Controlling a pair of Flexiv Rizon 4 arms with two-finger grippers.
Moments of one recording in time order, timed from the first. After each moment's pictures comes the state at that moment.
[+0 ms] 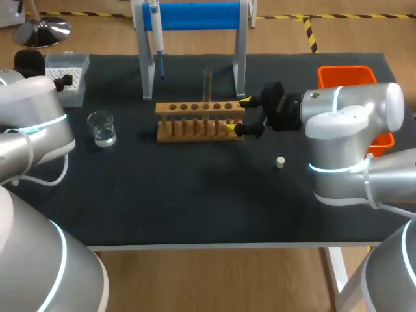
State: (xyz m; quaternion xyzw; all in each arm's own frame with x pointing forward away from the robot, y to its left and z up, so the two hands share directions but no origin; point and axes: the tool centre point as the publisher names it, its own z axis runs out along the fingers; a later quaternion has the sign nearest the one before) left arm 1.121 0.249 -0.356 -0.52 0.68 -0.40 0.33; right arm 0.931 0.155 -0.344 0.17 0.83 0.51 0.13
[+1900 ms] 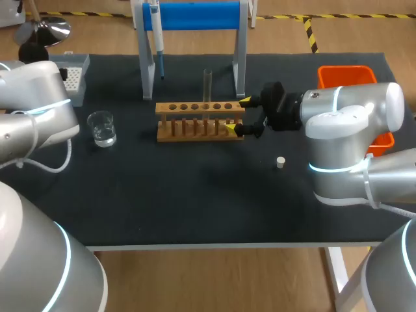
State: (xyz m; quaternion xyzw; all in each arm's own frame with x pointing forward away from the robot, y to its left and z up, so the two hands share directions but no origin) left arm 1.145 0.247 -0.365 -0.55 0.68 -0.39 0.30; right arm 0.931 0.155 -0.344 0.17 0.83 0.51 0.13
